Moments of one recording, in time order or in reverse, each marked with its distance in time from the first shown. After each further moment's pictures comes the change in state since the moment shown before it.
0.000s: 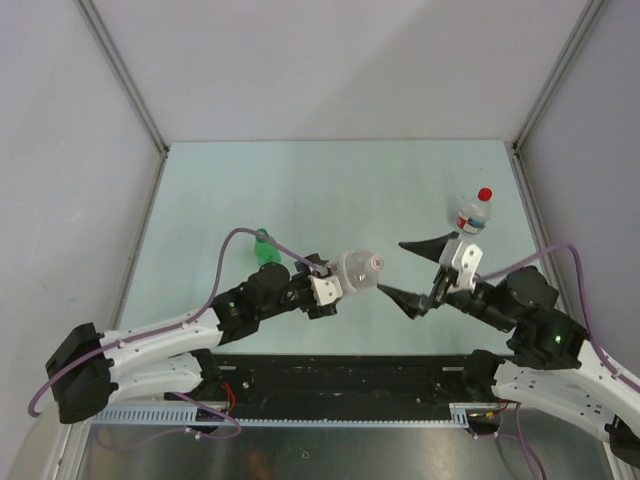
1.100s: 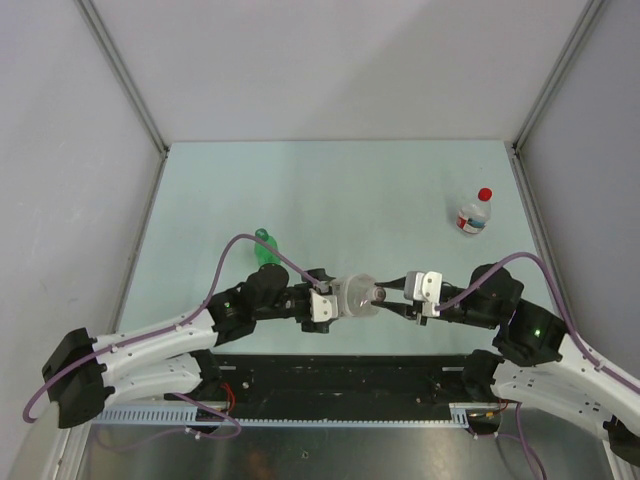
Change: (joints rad) left arm 0.010 -0.053 0.011 -0.155 0.267 0.112; right arm -0.006 0.027 -0.079 -0.119 -0.289 -0.288
